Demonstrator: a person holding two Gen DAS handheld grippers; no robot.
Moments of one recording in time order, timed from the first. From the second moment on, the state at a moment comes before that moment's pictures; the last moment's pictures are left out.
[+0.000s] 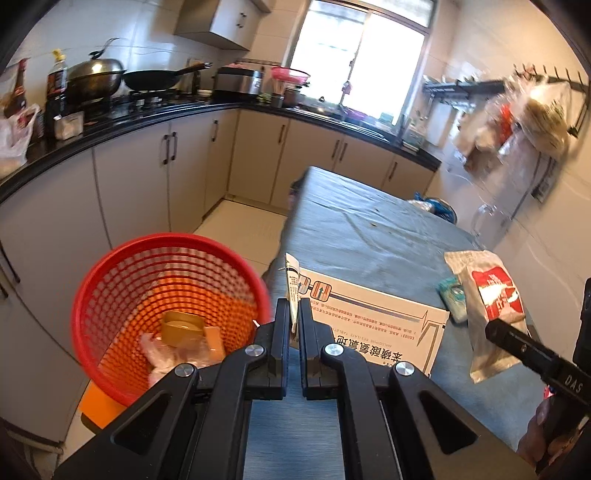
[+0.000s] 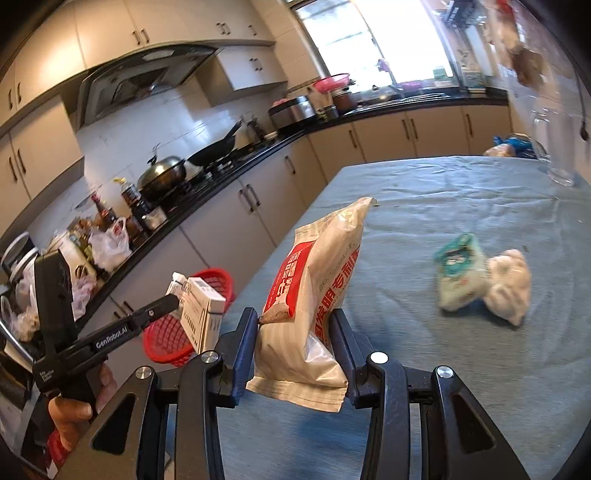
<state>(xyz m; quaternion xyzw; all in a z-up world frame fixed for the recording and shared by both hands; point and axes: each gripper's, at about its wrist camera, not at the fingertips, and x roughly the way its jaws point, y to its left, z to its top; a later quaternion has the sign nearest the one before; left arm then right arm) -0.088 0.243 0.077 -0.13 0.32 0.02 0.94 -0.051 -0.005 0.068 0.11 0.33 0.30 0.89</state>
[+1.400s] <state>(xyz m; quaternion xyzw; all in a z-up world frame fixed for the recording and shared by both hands) -0.088 0.356 0.021 -0.03 0.35 0.20 0.91 -0.006 0.216 0.022 -0.02 0.42 0.40 0.82</state>
